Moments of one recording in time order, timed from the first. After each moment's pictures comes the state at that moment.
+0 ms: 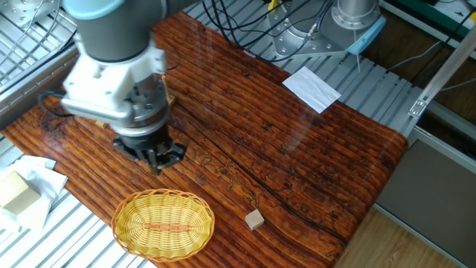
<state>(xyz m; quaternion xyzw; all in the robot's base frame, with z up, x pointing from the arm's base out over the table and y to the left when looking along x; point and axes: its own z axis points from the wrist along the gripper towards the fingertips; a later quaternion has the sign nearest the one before) 0.660 0.050 0.141 -0.20 0.98 0.02 0.05</state>
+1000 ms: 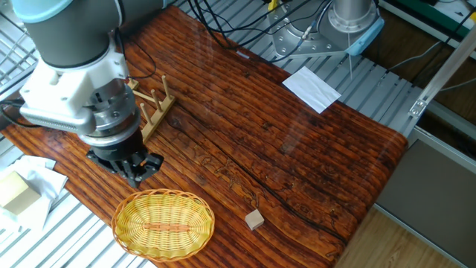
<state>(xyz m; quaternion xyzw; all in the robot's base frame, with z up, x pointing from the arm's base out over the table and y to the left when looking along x) 0.697 0.042 0.145 -0.21 0.98 0.04 0.06</state>
